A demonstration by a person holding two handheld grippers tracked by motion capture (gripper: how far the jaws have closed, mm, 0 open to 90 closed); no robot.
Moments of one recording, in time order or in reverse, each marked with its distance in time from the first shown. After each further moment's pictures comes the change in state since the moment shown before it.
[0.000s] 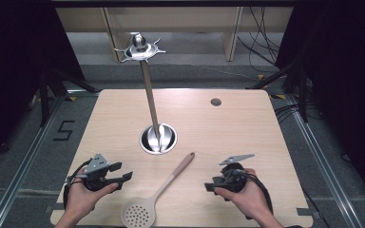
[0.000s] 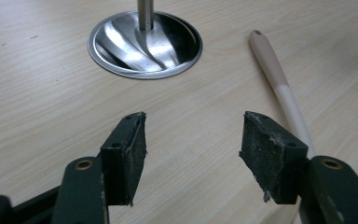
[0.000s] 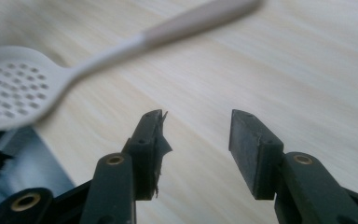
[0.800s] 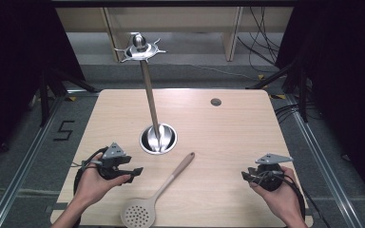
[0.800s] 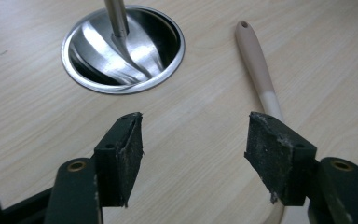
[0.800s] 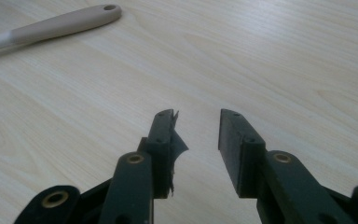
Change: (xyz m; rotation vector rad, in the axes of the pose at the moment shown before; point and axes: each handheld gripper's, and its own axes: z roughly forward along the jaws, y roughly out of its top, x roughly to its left) left arm -0.017 0.050 0.020 0.178 -0.010 0.090; right arm -0.058 -0.027 -0.051 -0.115 -0.275 -0.045
